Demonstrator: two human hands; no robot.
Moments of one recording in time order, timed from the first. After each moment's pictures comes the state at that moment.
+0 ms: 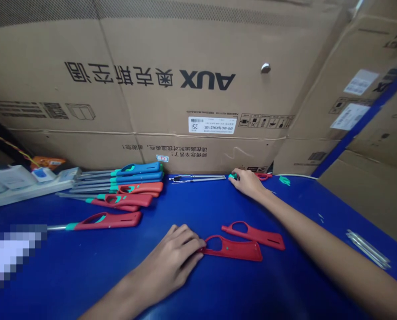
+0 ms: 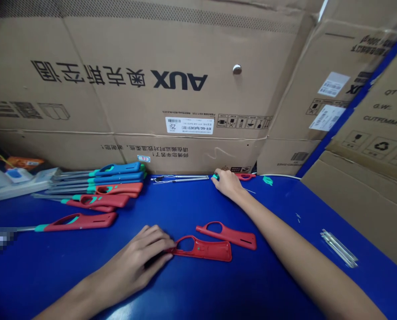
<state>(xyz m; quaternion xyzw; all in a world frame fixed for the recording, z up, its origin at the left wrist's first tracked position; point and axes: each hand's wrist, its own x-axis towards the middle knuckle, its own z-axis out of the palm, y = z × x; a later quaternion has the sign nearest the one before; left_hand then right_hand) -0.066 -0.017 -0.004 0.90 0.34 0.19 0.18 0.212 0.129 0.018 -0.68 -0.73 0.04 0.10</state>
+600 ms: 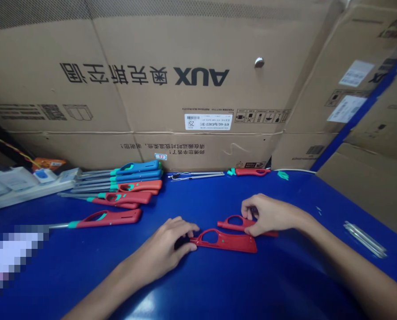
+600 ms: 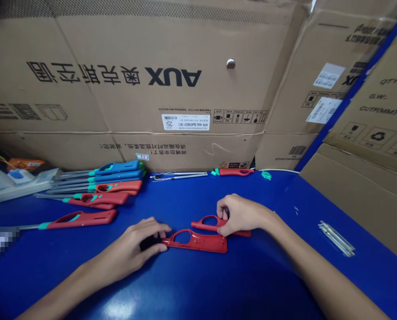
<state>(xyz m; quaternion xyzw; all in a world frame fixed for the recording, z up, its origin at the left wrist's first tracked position) -0.074 -0.003 -0.002 0.87 0.39 0.19 0.25 0.224 0.024 0.055 -0.54 -0.79 0.29 0.01</state>
